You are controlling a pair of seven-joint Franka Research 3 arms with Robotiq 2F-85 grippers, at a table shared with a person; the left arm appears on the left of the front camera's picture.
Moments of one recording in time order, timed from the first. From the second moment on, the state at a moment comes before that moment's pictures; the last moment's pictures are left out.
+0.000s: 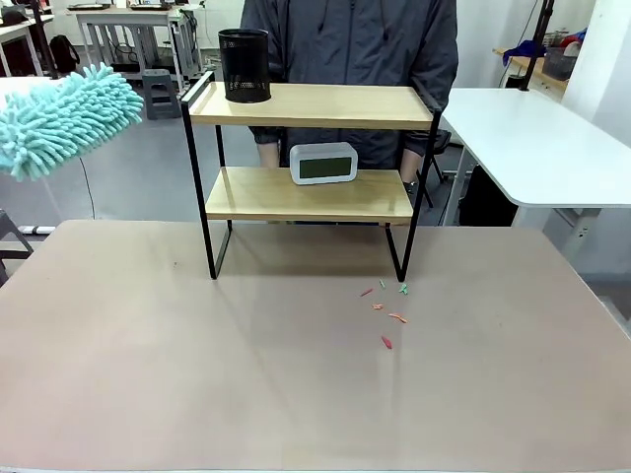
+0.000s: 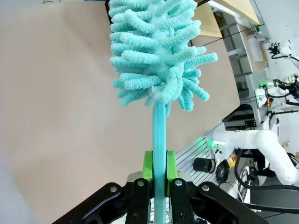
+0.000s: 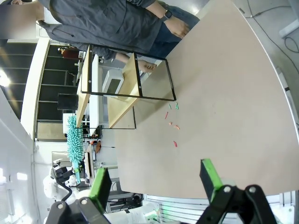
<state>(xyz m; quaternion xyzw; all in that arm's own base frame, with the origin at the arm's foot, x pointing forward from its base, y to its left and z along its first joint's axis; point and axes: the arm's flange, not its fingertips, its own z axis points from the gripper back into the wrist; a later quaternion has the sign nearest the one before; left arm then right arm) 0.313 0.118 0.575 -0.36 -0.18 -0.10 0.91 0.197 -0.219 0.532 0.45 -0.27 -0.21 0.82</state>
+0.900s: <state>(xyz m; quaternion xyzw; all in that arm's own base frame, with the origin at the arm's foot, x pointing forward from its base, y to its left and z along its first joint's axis) 0.229 -0.044 0.654 -0.46 -0.13 -0.44 0.76 0.219 0.007 0.651 0.50 -0.25 0.13 0.82</state>
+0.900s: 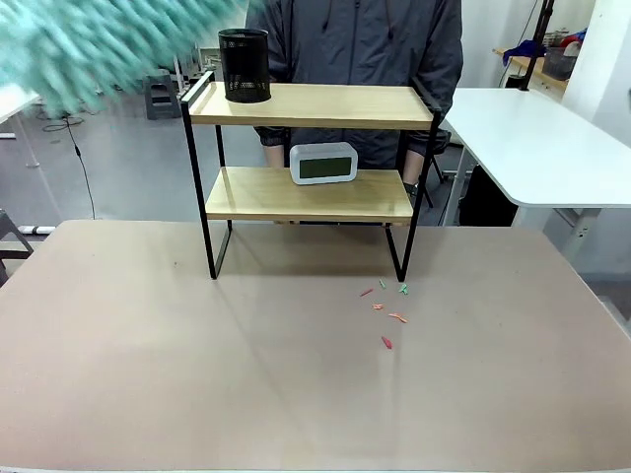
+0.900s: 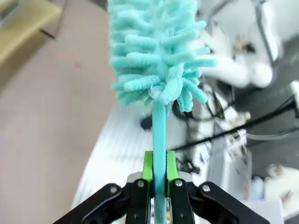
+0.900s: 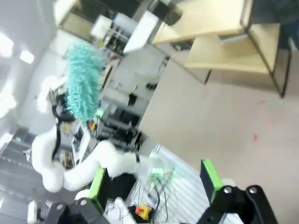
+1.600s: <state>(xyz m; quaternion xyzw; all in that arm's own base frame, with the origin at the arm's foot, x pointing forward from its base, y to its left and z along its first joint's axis) 0.265 -0.097 0.614 -0.44 0.01 -0.48 0.76 0.208 0.012 0.614 0.50 -0.21 0.14 0.83</state>
